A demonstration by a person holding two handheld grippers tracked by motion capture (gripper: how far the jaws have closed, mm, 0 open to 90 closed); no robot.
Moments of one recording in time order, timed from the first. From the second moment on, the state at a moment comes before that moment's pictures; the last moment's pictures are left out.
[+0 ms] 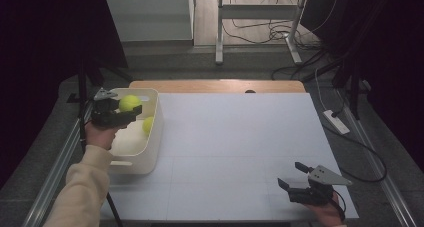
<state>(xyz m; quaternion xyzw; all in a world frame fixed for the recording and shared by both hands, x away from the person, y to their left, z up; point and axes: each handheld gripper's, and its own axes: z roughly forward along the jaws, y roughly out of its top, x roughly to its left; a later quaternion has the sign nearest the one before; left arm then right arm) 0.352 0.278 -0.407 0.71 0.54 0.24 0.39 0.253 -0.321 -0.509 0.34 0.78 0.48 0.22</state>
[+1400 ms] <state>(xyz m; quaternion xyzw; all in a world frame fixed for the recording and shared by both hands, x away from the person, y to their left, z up) 0.327 0.258 -0.389 0.71 0.50 0.21 0.45 0.252 -0.321 -0.509 0.34 0.78 0.48 0.22</state>
